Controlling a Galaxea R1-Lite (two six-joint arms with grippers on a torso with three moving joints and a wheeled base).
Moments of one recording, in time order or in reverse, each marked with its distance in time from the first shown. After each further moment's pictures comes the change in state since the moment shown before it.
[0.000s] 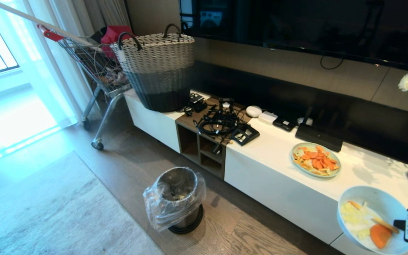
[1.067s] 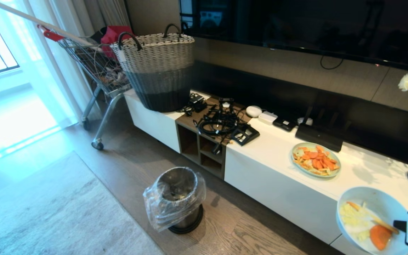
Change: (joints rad) left arm 0.000 0.000 0.000 0.001 -0.003 0.001; right arm 0.065 -0.019 -0.004 0.015 -0.036 0.002
